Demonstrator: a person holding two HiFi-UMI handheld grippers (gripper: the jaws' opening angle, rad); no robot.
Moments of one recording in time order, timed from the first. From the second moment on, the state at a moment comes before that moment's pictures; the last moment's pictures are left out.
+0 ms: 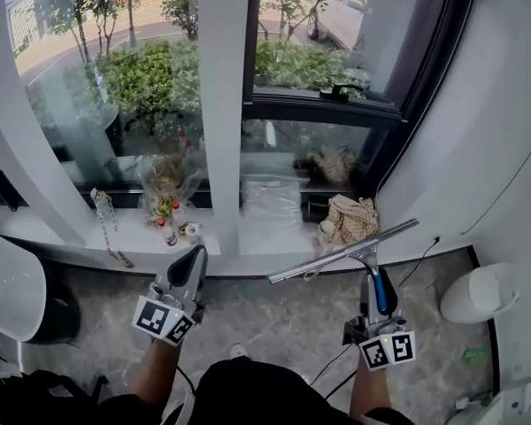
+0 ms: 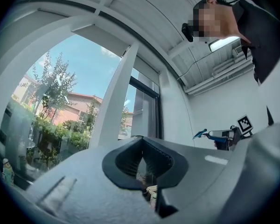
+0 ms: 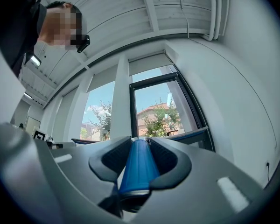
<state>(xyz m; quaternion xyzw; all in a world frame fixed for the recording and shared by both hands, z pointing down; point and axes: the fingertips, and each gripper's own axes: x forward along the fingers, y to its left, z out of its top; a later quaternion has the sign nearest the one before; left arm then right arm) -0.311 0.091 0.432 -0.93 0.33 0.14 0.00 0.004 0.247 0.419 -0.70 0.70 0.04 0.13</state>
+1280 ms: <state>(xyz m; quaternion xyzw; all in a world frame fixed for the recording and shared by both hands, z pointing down) -0.155 -0.071 0.426 -0.93 0.34 0.13 0.03 0.146 0.053 0.414 -0.68 0.71 0.03 0.17</state>
